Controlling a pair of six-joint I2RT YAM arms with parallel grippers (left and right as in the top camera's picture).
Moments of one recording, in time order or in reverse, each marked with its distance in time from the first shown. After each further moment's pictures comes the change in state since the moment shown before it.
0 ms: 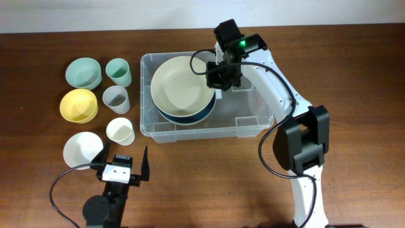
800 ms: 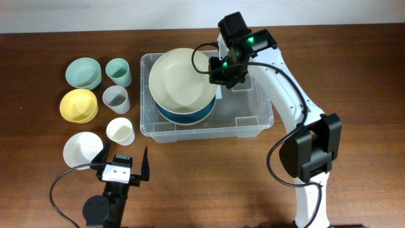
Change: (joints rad) left arm 0.000 0.000 0.000 0.000 0.000 0.000; right arm 0.000 -0.091 0.000 -0.034 0.018 -0.027
